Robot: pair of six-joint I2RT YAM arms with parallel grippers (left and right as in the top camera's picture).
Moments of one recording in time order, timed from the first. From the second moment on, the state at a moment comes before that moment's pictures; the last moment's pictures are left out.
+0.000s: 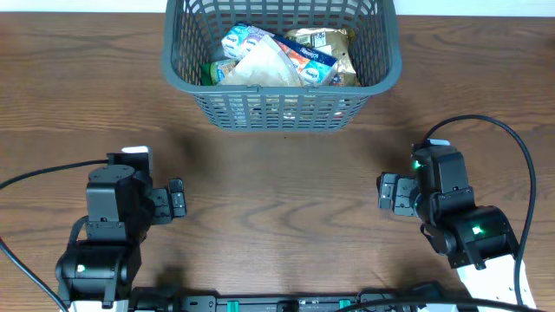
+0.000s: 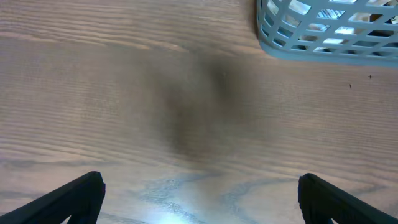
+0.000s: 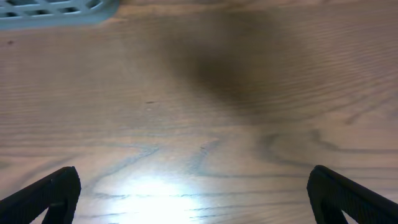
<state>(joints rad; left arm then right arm) -0.05 0.73 0.78 -0.89 -0.05 -0.09 0.25 0.92 0.89 -1.01 0.22 0.30</state>
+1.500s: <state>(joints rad) -0.05 0.73 0.78 -0.89 -0.05 -0.09 0.14 0.01 0.01 0.03 0.09 -0.02</state>
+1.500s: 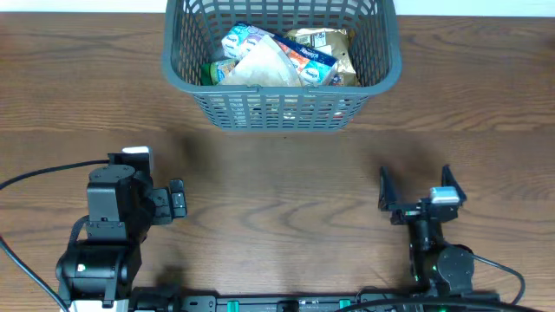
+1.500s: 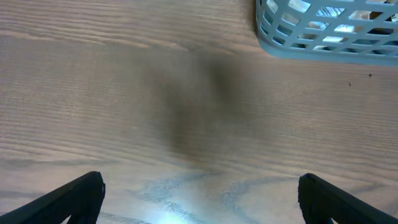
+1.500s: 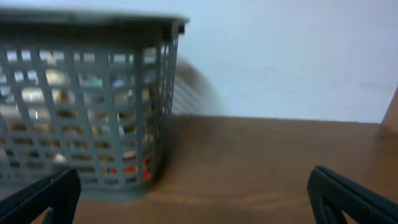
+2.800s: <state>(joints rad) -0.05 0.73 0.78 -0.89 -0.05 -0.09 0.14 0.01 0.01 -0.07 0.01 -0.12</state>
